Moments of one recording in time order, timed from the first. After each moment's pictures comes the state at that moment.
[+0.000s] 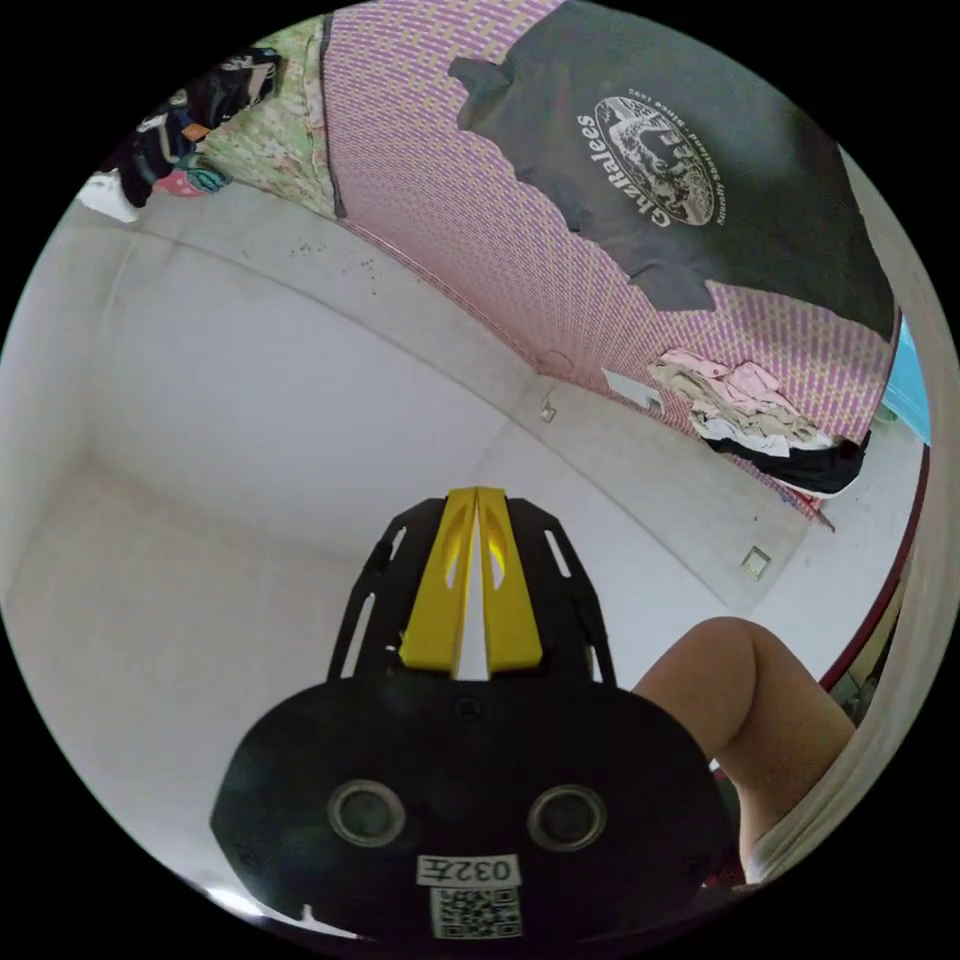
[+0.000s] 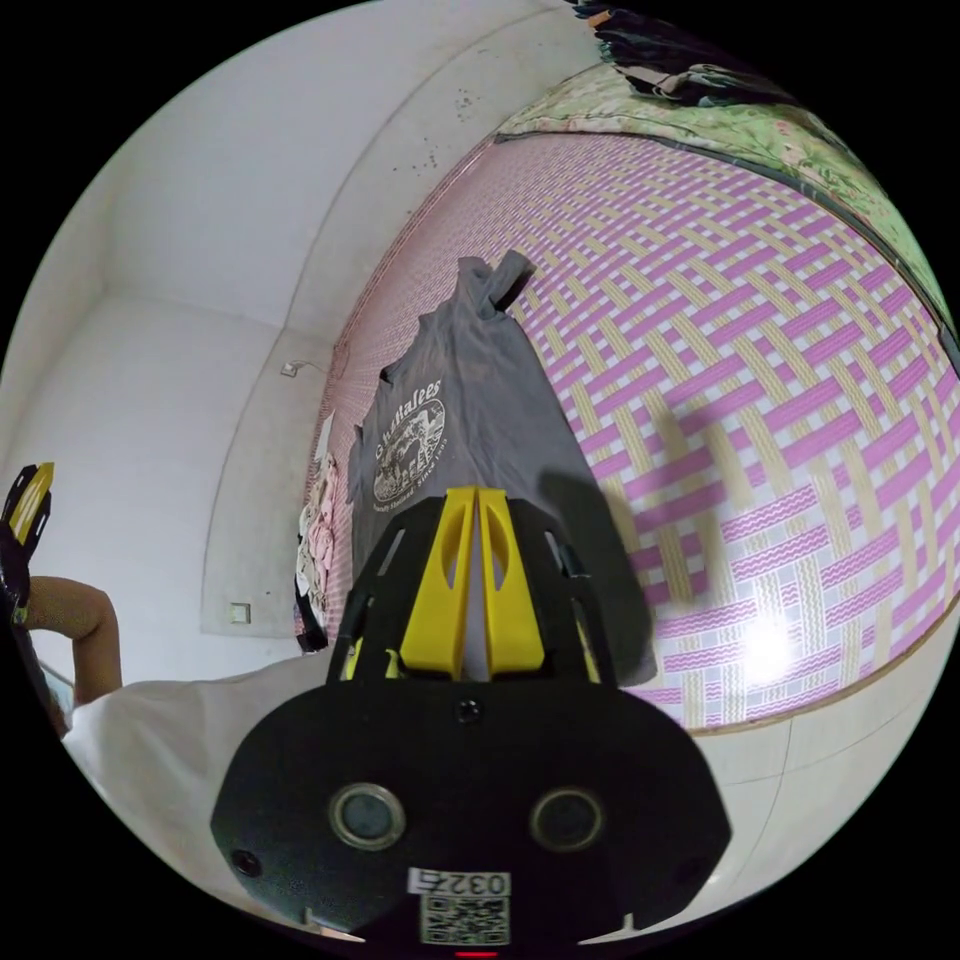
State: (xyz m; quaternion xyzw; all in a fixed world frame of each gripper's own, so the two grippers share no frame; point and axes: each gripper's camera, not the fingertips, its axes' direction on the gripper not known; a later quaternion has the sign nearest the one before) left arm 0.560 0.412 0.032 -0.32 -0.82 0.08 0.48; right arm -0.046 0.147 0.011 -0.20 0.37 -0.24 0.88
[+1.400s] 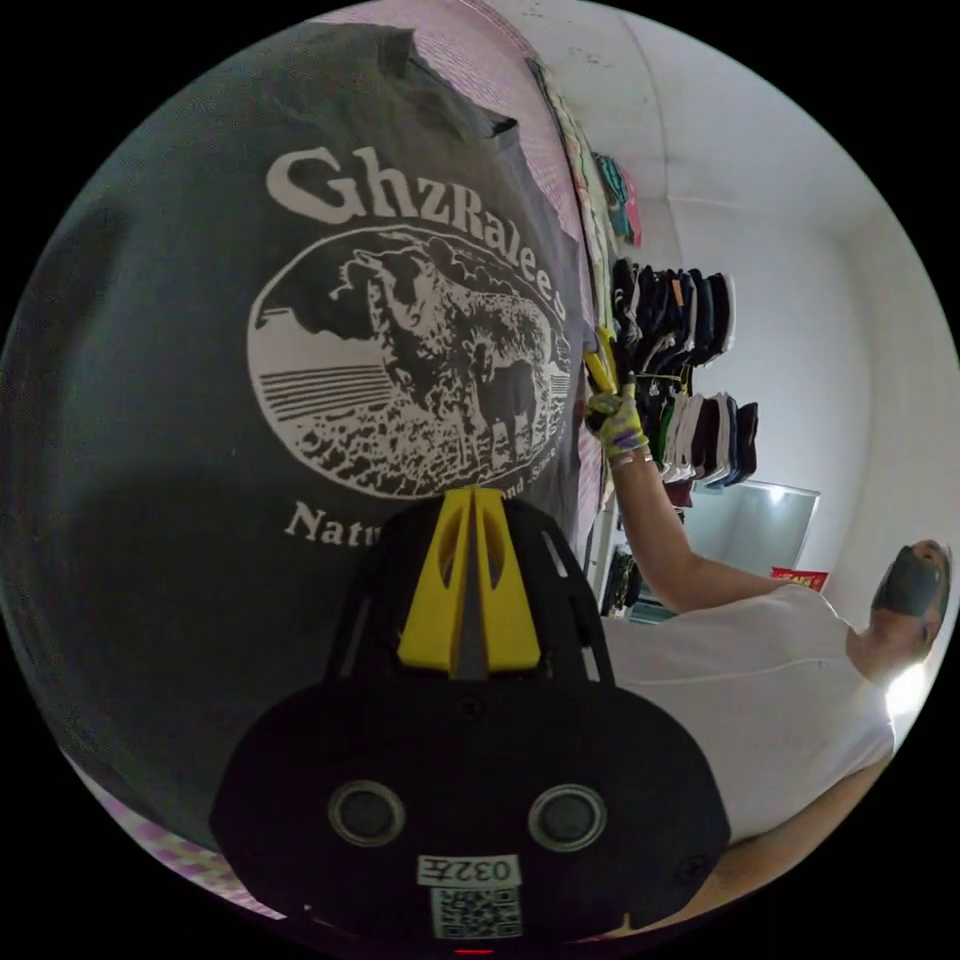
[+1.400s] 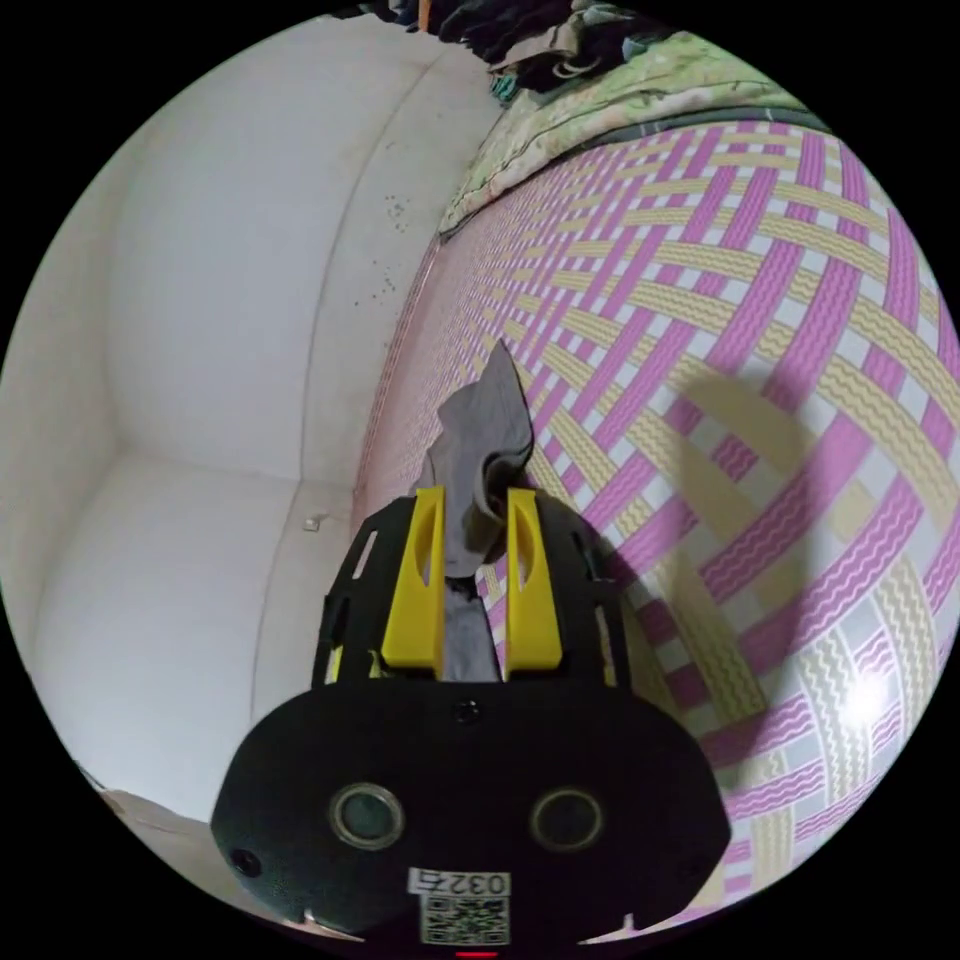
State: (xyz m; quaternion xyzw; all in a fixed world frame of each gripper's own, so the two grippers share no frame) left arm -0.511 0.401 0.373 0.28 0.33 -0.15 0.89; right arm 0.004 -0.072 0.086 -0.05 0.27 -0.18 0.95
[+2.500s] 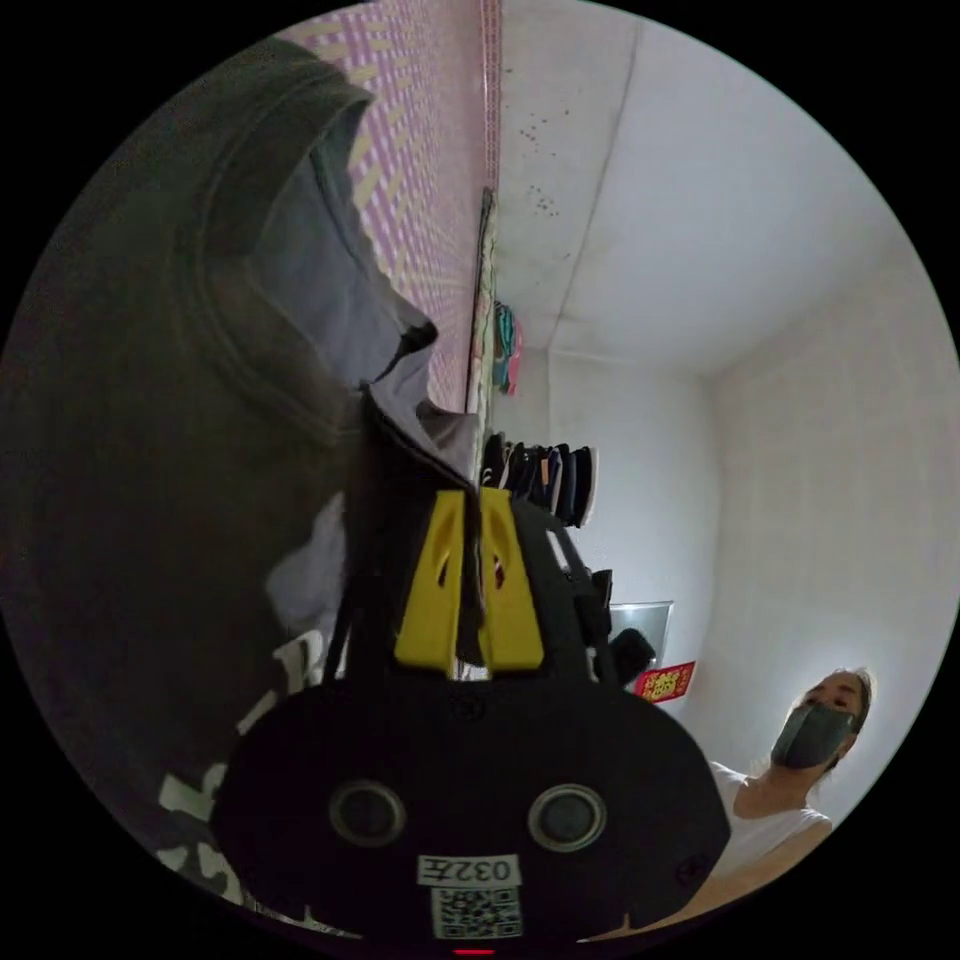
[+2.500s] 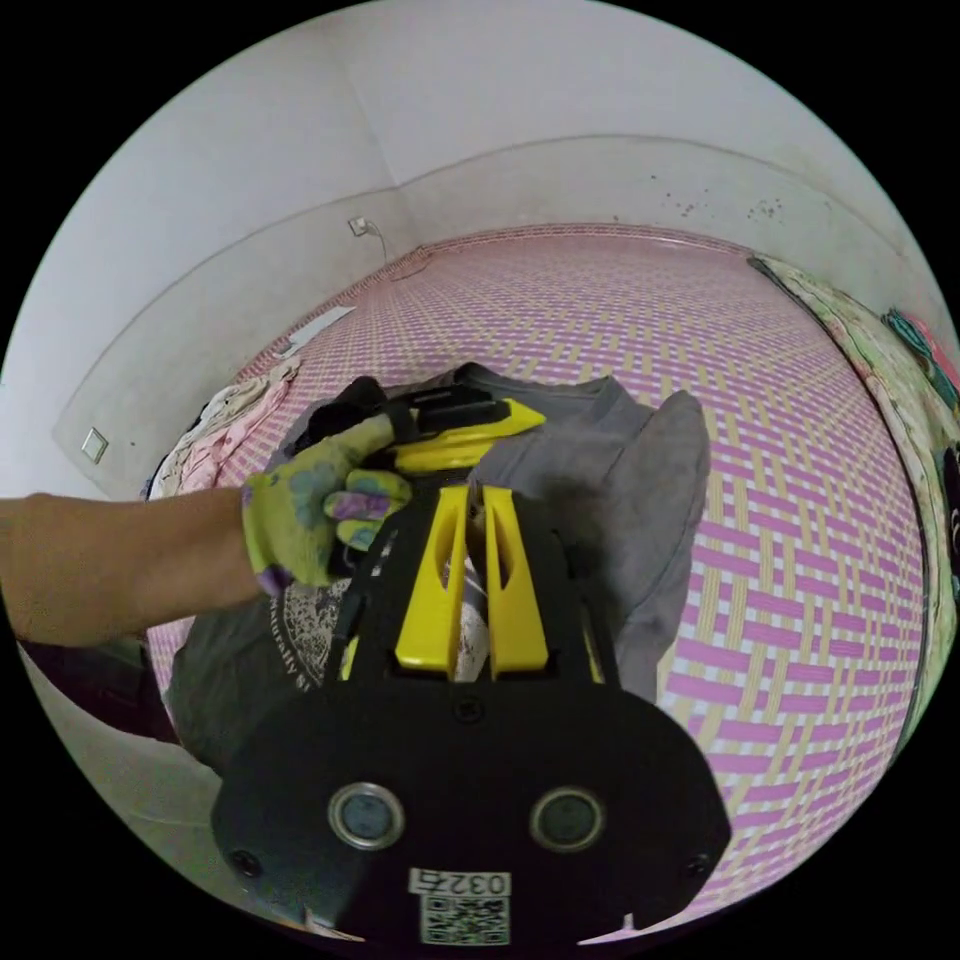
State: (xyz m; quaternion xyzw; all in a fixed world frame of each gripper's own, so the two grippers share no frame) left arm -0.720 0.220 0.443 0.46 0.51 -0.16 0.70; right arm -0.064 0.210 0.352 -0.29 0.39 -0.56 0.67
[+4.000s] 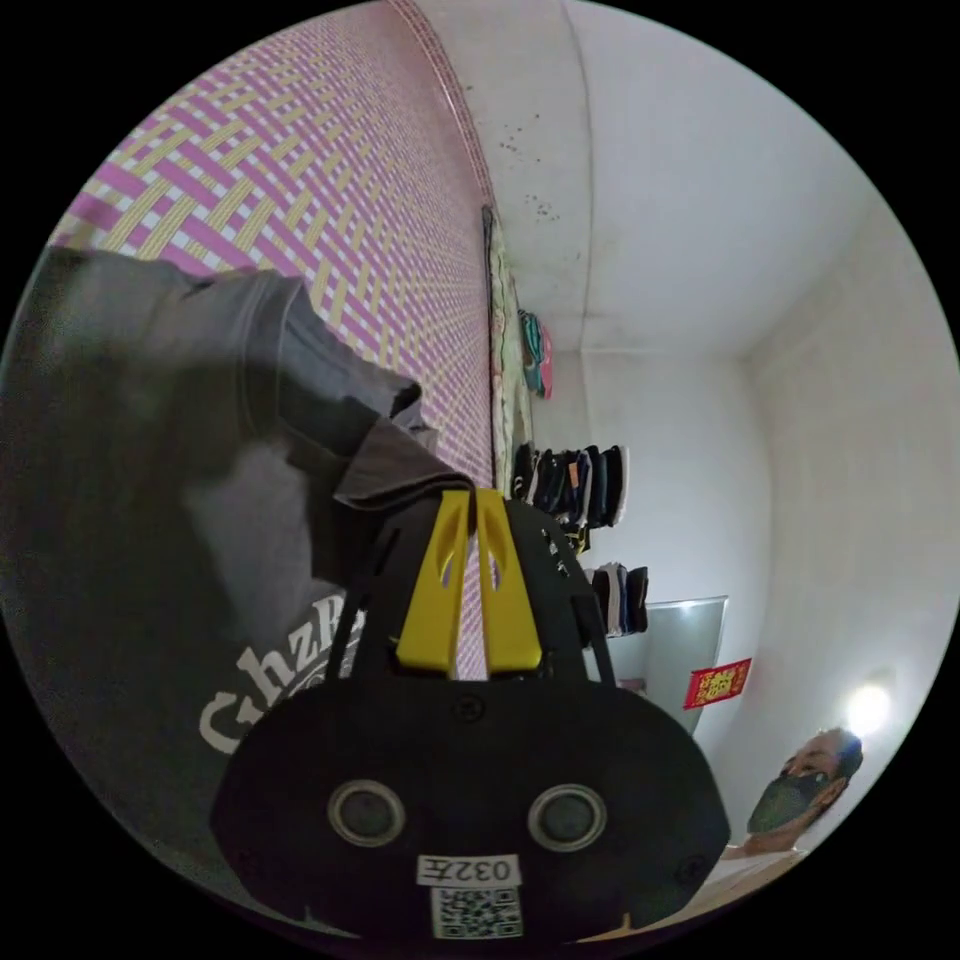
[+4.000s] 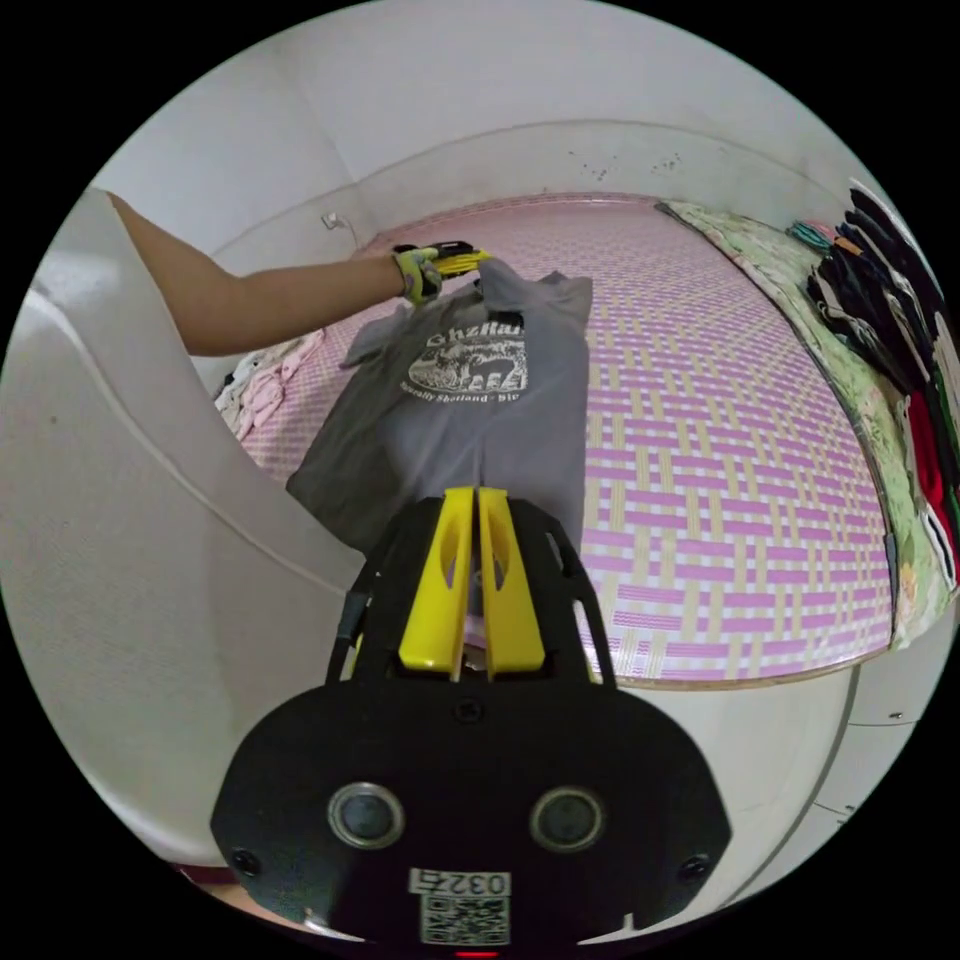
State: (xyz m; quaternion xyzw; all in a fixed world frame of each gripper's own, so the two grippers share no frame) left arm -0.630 0.200 0.387 0.47 0.43 -0.18 0.75; right arm -0.175 0.401 0.033 -0.25 0.47 -0.49 0.69
